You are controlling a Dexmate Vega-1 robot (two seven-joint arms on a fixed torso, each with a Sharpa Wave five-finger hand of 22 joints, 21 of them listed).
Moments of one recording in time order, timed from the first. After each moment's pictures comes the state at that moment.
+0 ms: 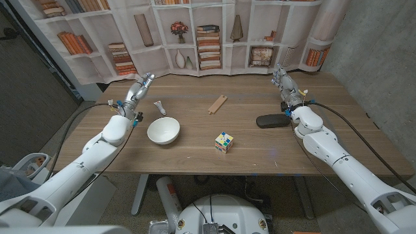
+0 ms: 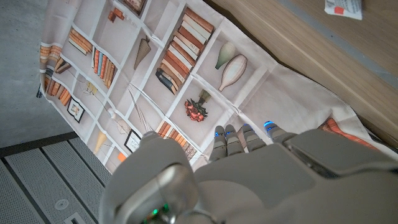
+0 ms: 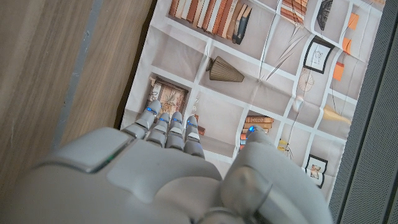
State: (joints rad) left arm 0.89 0.73 0.33 -1.33 -0.20 -0.38 0.27; left_hand 0.46 0.11 -0.17 0.06 0.40 0.01 0.01 0.22 0.18 0.00 -0.06 0.22 0.18 -0.09 -0.03 0.20 0.17 -0.17 0.02 0.21 0.18; right arm -0.85 -0.54 -0.34 -1.46 0.58 0.22 -0.15; right_hand 0.28 0.01 0.20 0.04 0.21 0.16 0.07 0.20 0.18 0.13 0.09 0.22 0.18 0.05 0.04 0.20 0.18 -0.01 -0.02 0.53 0.17
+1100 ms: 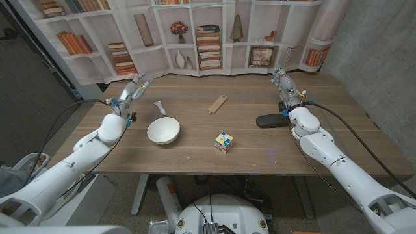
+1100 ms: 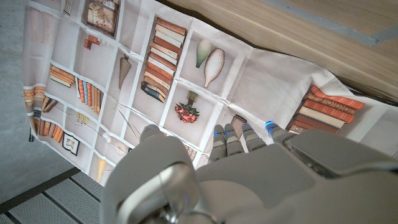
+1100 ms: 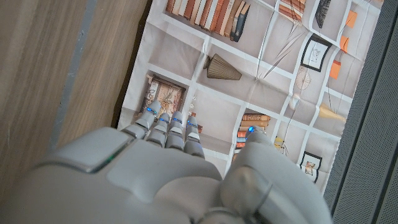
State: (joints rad) left arm 0.92 0.81 0.33 -1.41 -0.06 -0.25 0.38; left_hand 0.52 0.11 -0.15 0.03 0.42 0.02 0.01 0.22 0.18 0.02 -0.07 0.22 0.18 -0.08 -0.03 0.19 0.17 -0.17 0.05 0.21 0.18; right arm -0.87 -0.52 -0.35 -1.49 0.55 0.23 -0.20; right_hand 0.27 0.01 0.20 0.03 0.21 0.16 0.07 0.20 0.18 0.13 0.09 0.22 0.18 0.05 0.04 0.20 0.18 -0.01 -0.02 0.52 0.17
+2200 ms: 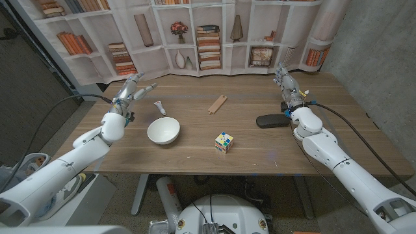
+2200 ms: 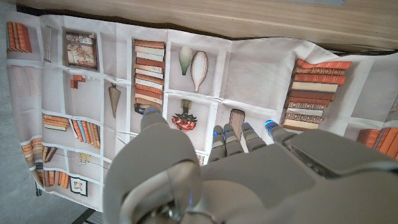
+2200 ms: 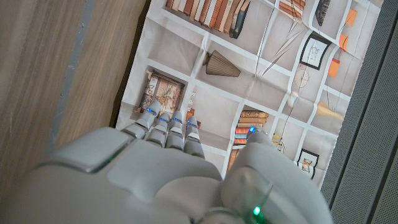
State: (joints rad) left arm 0.93 0.87 0.36 -1.54 0.13 -0.03 0.47; left_hand 0.68 0.09 -0.12 -0.07 0.45 0.01 -0.01 0.22 0.18 0.03 -0.08 0.21 0.18 -0.07 -0.03 0.19 0.17 -0.16 0.05 0.21 0.18; right arm -0.89 -0.54 -0.33 -1.53 0.55 0.21 -0.22; right_hand 0.26 0.01 0.19 0.04 0.21 0.16 0.06 0.20 0.18 0.14 0.09 0.22 0.18 0.05 0.04 0.20 0.18 -0.01 -0.02 0.51 0.17
